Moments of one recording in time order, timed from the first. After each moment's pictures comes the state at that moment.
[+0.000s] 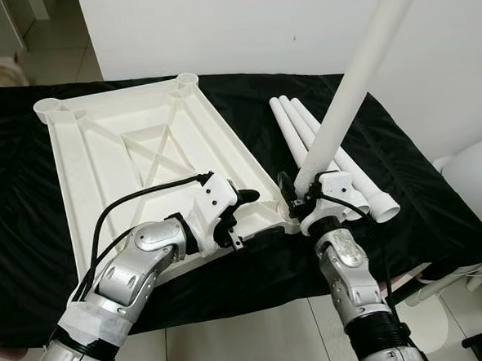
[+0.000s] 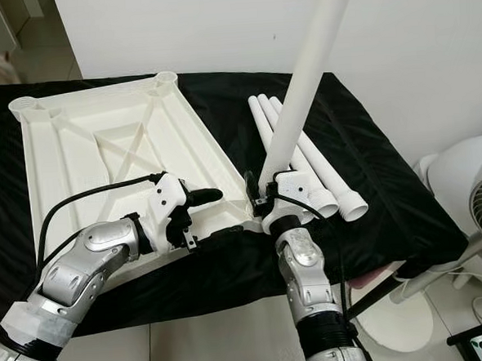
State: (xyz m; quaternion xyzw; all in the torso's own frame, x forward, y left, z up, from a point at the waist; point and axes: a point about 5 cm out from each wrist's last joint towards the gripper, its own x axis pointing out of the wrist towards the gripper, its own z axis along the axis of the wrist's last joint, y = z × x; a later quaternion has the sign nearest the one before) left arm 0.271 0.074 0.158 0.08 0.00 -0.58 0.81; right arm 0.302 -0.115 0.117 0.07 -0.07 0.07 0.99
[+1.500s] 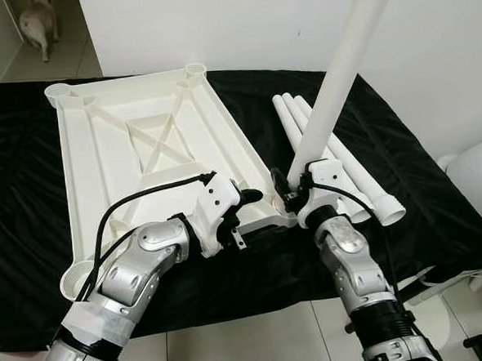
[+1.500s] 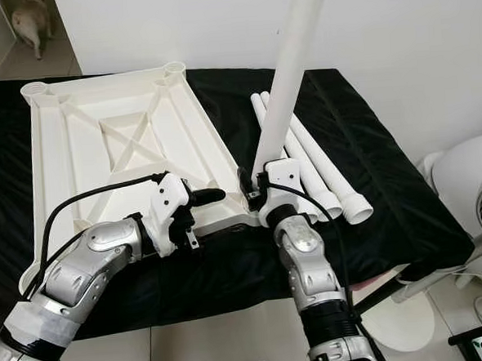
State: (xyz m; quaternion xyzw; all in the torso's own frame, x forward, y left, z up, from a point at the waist) left arm 0.270 0.070 0.158 0.07 0.00 -0.58 0.81; right arm 0.307 -0.119 0.133 0.01 -0.06 0.17 0.98
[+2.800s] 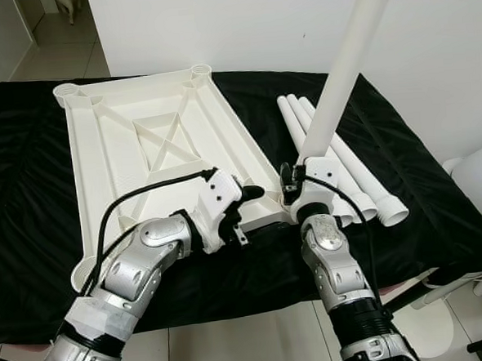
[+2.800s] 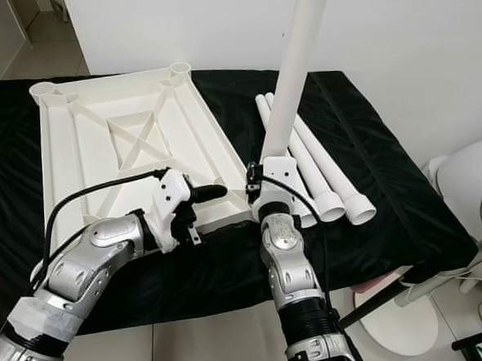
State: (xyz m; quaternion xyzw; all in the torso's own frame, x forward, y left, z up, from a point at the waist) left arm 0.274 0.067 0.161 0.07 0.00 -0.58 0.81; right arm 0.313 -0.104 0.134 0.02 -0.05 -0.02 1.00
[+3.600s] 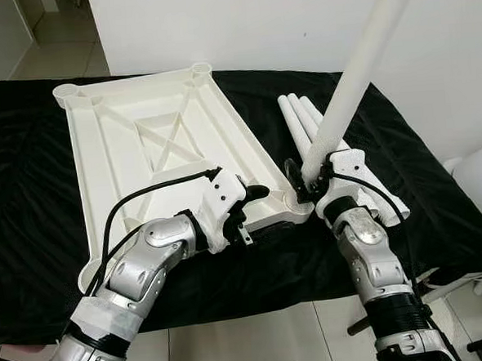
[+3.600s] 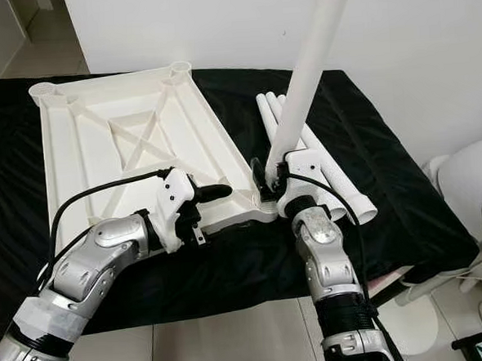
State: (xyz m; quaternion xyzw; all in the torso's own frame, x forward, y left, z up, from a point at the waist) left arm 0.273 0.060 0.163 0.06 -0.01 -0.58 0.81; right arm 0.314 -0.145 0.145 -0.01 -0.08 0.16 0.98
